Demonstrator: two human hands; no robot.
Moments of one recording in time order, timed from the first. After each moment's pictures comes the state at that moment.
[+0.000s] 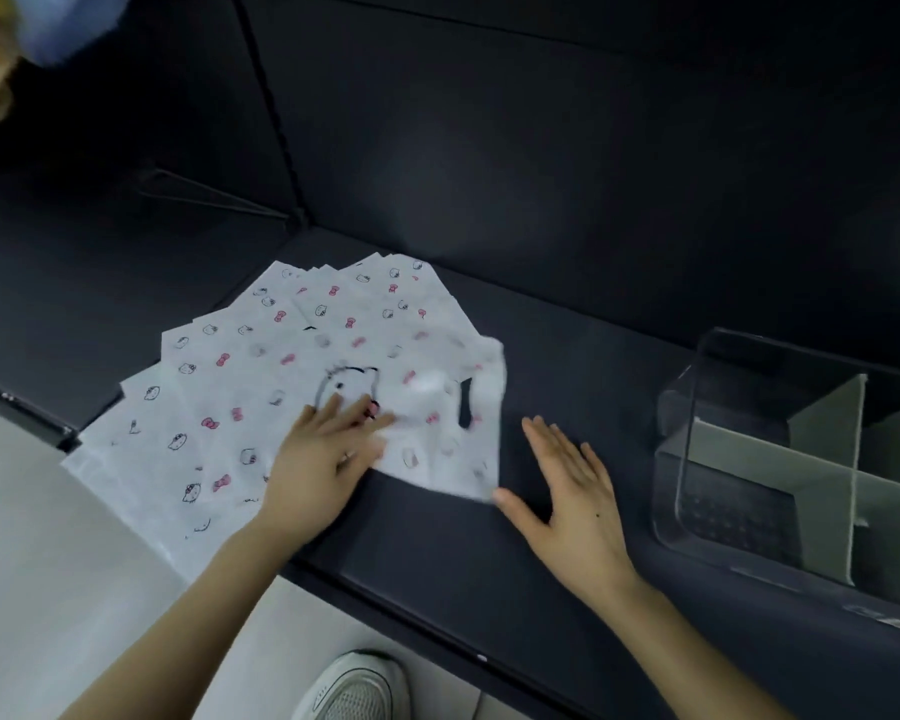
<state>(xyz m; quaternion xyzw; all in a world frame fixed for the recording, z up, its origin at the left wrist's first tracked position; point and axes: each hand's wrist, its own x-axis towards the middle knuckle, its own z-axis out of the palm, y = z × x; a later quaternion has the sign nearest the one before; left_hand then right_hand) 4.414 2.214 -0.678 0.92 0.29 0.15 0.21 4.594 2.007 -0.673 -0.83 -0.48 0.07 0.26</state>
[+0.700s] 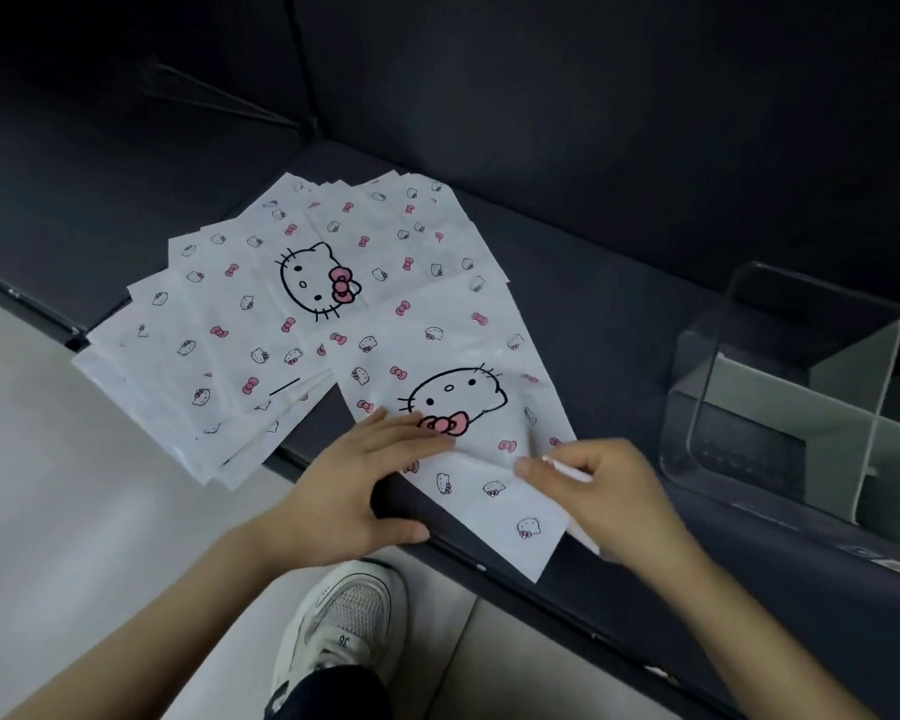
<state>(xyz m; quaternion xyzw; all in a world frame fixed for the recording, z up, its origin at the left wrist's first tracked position) 4.380 2.144 -0.673 0.92 0.11 0.11 0.35 4.568 1.977 -0.613 -0.79 -0.33 0.35 0.37</state>
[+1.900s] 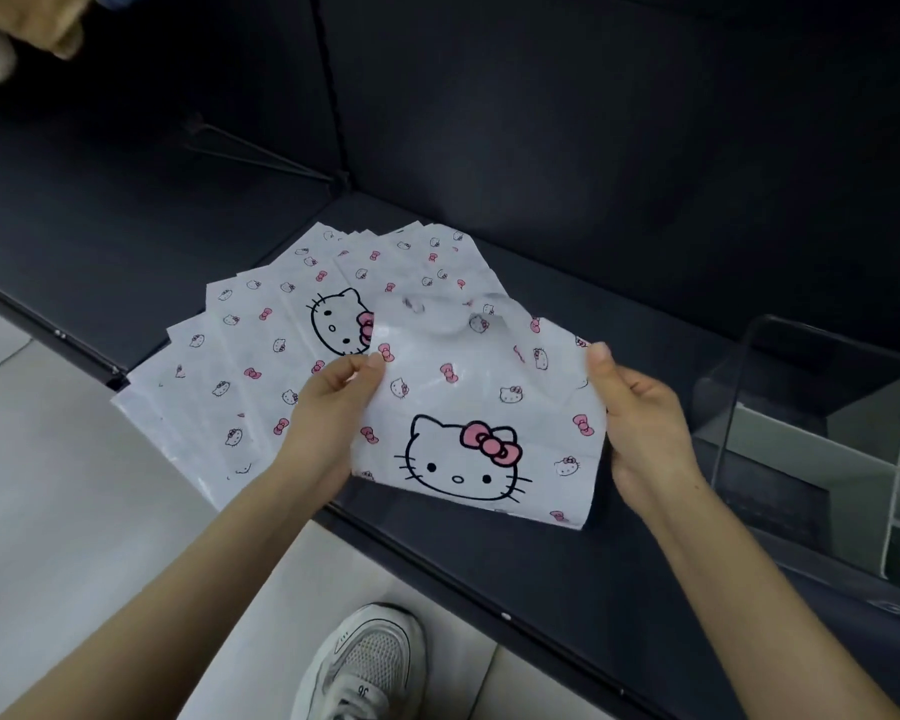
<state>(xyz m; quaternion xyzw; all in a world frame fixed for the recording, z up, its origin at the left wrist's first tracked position) 4.421 2.184 -0.608 0.47 0.46 0.29 0.69 4.596 2.042 -0.583 -0.67 -0.11 0.36 0.64</state>
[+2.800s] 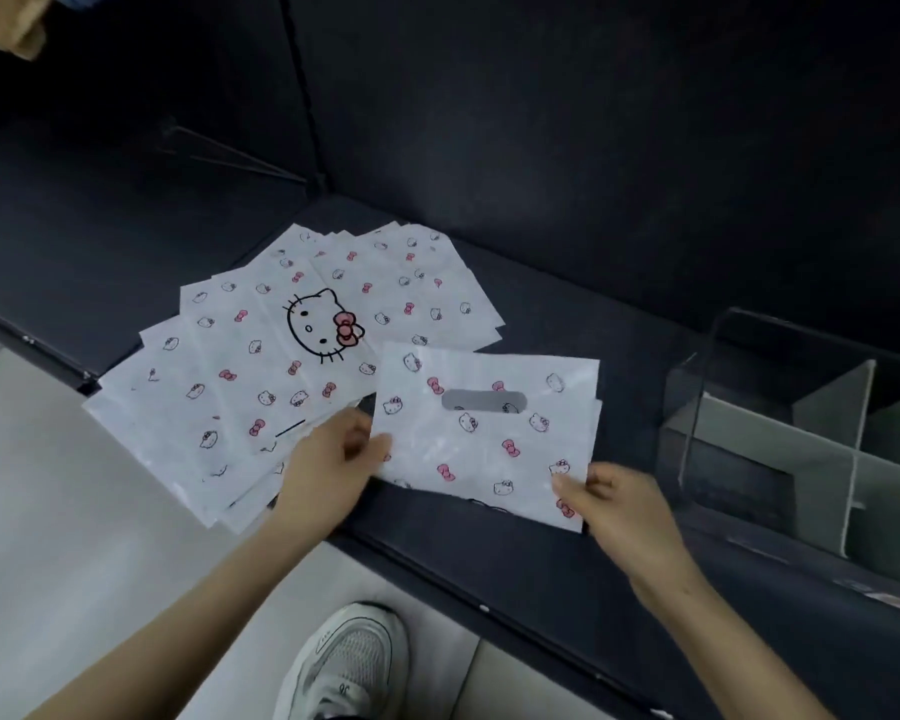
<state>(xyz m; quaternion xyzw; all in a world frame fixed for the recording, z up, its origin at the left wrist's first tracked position) 4.405 2.153 -0.631 0.74 0.47 0.16 0.45 4.581 1.977 -0.621 -0.83 -0.18 0.34 0.41</state>
